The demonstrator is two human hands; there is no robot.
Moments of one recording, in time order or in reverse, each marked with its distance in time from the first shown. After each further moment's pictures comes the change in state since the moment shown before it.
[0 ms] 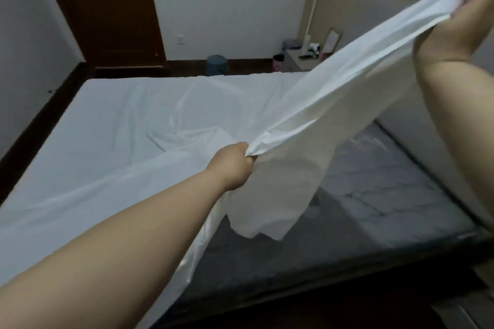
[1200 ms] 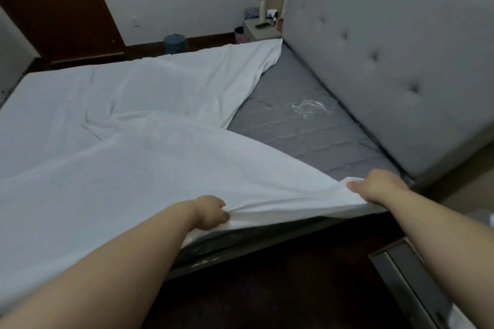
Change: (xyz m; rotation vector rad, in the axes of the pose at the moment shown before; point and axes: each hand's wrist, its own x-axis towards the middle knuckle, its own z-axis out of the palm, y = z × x) left_hand -0.043 0.189 0.257 0.340 -0.548 -0.185; right_hand -0.023 0.301 -0.322 -1.183 -1.316 0.555
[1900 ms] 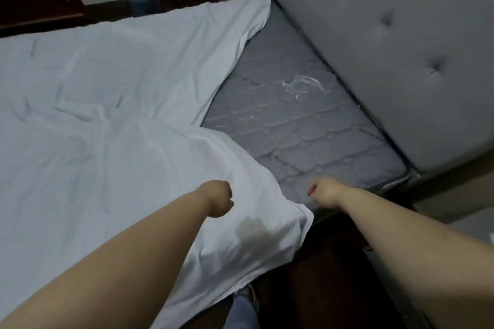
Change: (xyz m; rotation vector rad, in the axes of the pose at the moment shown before) left_hand 0.188 0.053 -0.025 0.141 -0.067 0.038; right_hand 0.164 -0.075 0.069 0.055 -0.377 -0.261
